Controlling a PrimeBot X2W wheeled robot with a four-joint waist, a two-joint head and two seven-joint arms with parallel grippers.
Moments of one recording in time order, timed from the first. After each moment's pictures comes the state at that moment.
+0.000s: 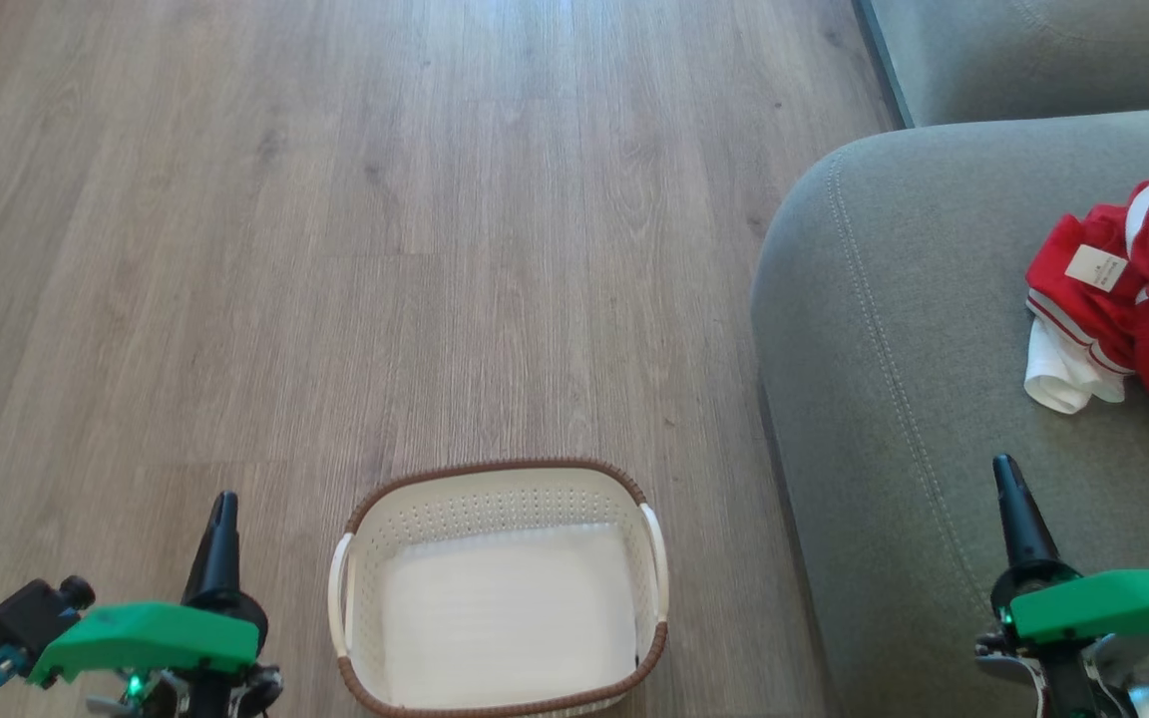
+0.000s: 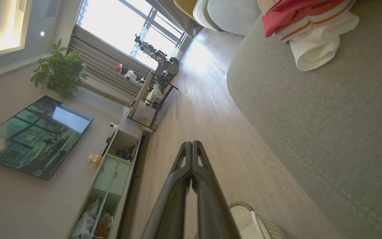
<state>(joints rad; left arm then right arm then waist) 0.02 0.09 -0.02 0.24 -1.03 -0.06 -0.04 0.03 -0.10 -0.06 0.22 1.10 0.13 -0.05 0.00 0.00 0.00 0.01</state>
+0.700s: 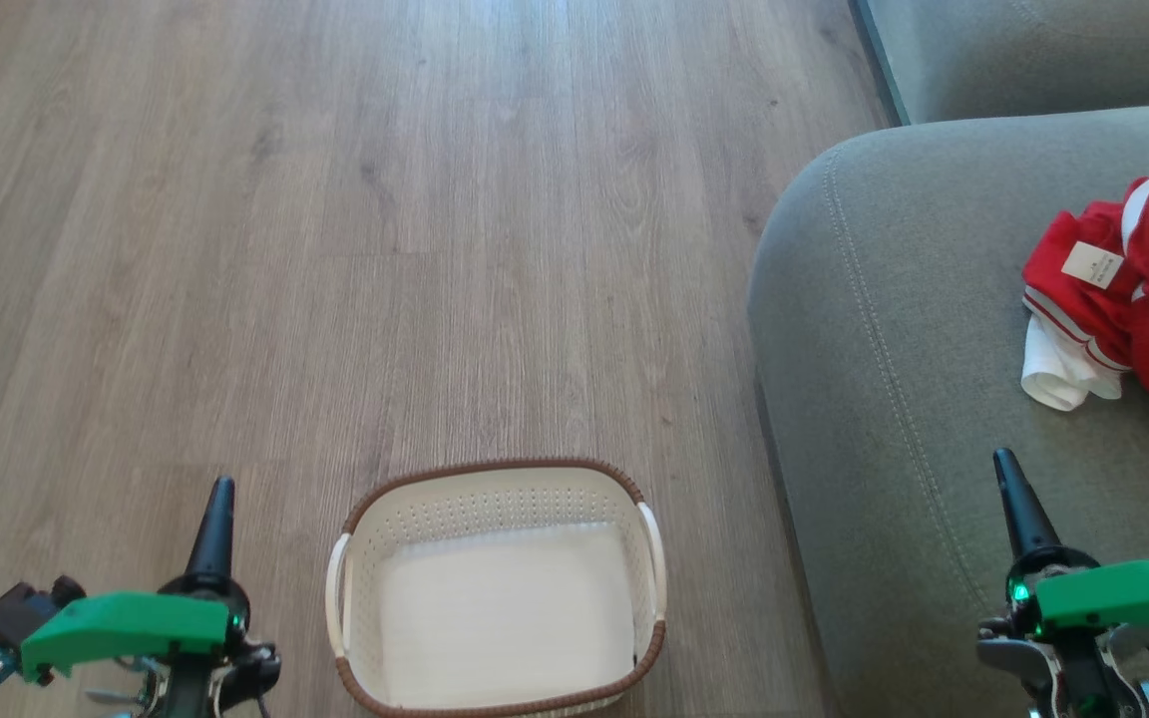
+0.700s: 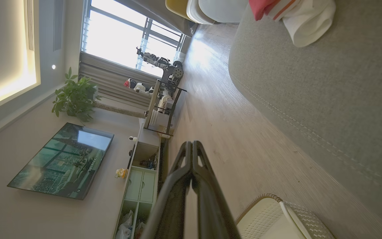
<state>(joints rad) -0.01 0.07 0.01 0.26 -1.26 -0.09 0.02 0.00 -0.09 -0.08 0.24 1.30 0.13 0.01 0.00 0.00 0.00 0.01</state>
